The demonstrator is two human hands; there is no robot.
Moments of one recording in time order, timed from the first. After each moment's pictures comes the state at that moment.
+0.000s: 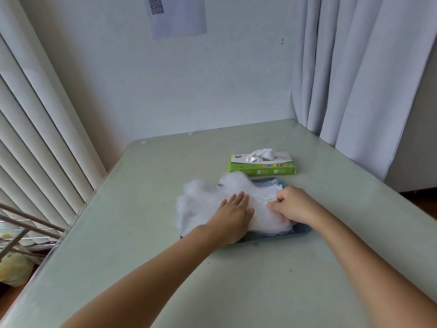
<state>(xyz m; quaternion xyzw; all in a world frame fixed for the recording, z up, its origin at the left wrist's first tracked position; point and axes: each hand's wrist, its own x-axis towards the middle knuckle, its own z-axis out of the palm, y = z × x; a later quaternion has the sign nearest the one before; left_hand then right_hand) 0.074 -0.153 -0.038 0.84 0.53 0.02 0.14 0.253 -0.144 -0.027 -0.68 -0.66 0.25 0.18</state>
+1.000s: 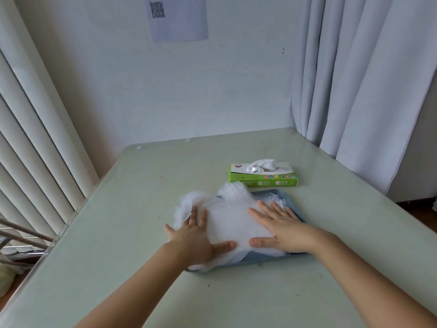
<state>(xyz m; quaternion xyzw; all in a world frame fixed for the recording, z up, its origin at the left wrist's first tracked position) 0.011 -0.152 -0.038 0.72 0.67 -0.09 0.14 0.245 -0.136 -0.046 -0.56 -0.81 0.18 -0.06</state>
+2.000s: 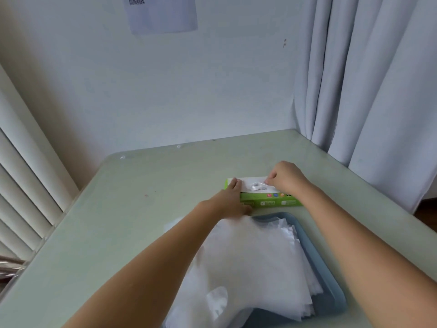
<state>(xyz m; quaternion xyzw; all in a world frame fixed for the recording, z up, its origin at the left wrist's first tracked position) 0.092 0.026 -0.029 0.81 0.56 0.00 0.20 0.262 0.038 -0.003 -0.73 -0.64 0.16 0.18</state>
